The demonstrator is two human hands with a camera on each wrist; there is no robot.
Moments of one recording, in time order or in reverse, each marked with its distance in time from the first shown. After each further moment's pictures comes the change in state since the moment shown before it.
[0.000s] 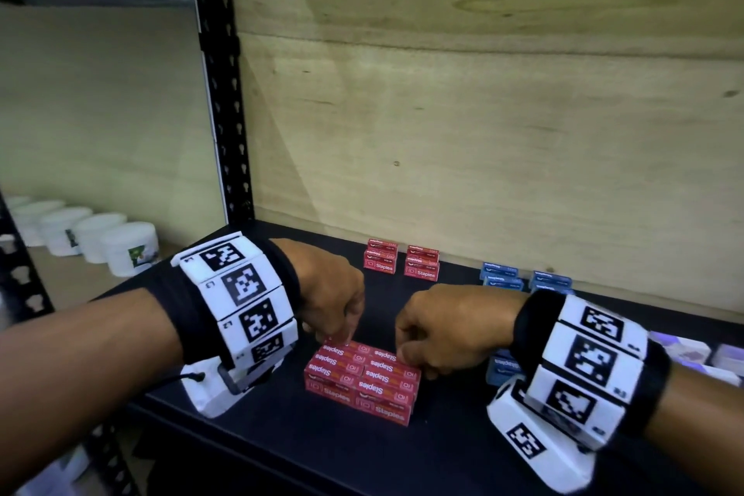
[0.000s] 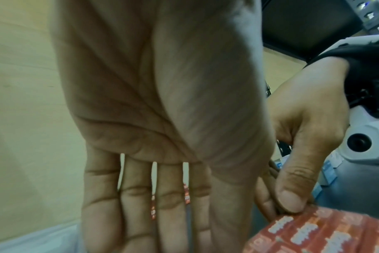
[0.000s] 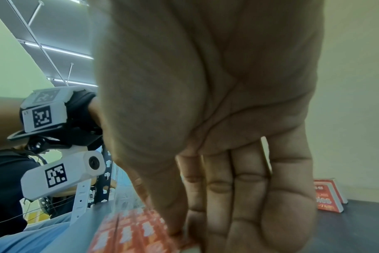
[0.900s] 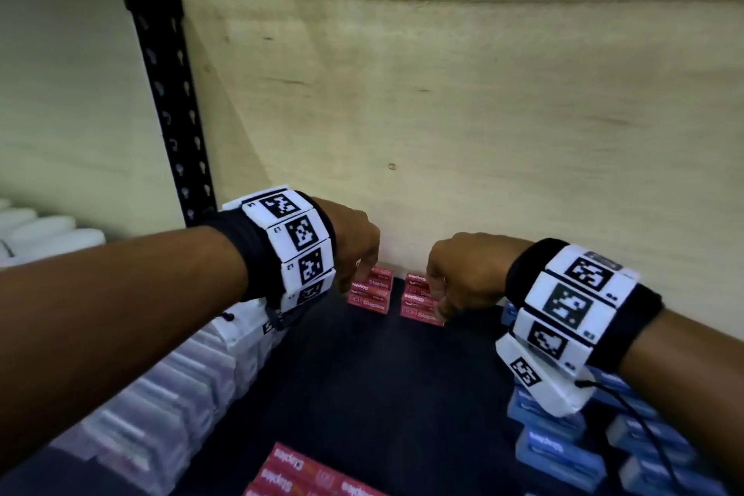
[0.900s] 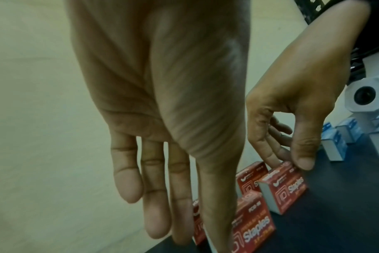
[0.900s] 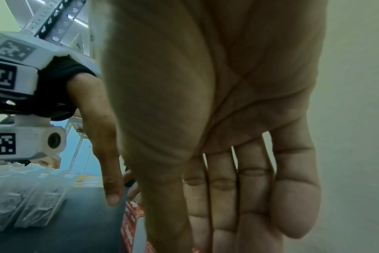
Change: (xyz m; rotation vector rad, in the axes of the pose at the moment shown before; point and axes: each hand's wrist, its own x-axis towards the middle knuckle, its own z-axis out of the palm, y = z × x) left_hand 0.121 -0.029 -0.085 0.211 0.135 -0.061; right_hand 0.112 0.103 -0.065 -0.177 0.132 0.177
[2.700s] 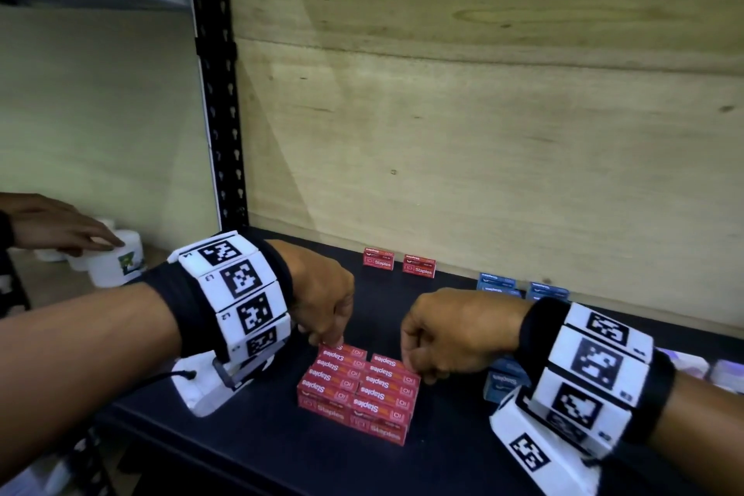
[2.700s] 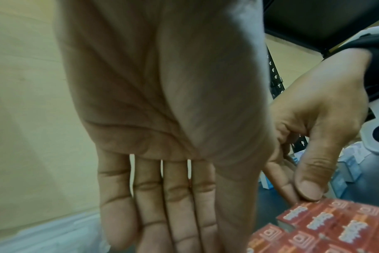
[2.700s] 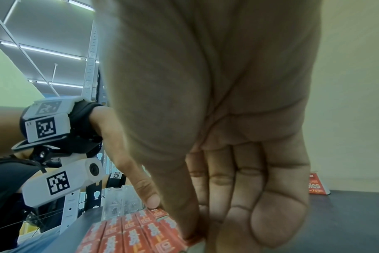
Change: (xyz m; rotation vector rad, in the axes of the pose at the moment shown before) left_hand -0.125 0.026 0.058 -0.245 -0.143 0.057; right_hand -0.128 -0.076 0.034 0.280 -0.068 -0.173
